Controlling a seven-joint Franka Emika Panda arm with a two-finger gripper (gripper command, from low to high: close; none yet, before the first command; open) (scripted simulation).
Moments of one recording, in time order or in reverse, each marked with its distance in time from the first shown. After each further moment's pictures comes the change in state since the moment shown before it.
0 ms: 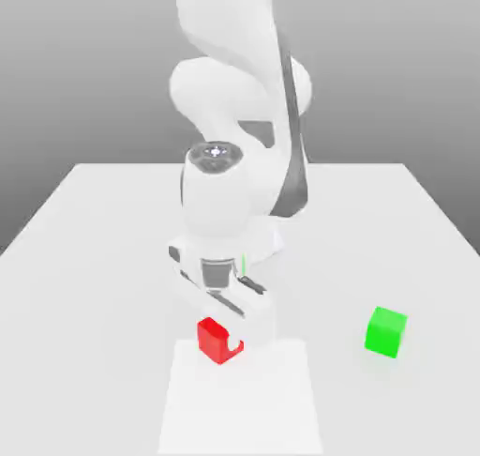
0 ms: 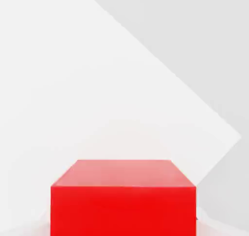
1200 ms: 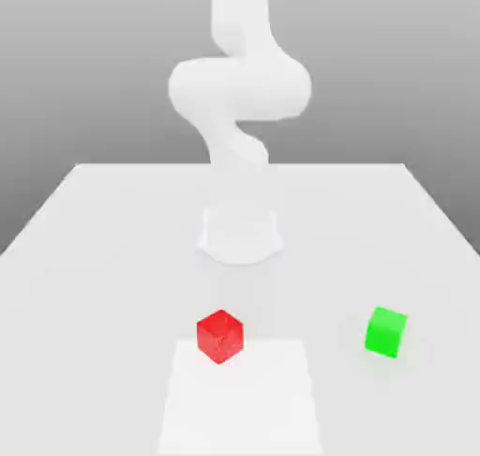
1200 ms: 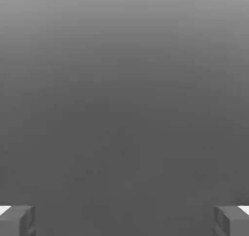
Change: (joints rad) arm 0.134 -0.825 -0.057 0.568 0.040 -0.674 -0.674
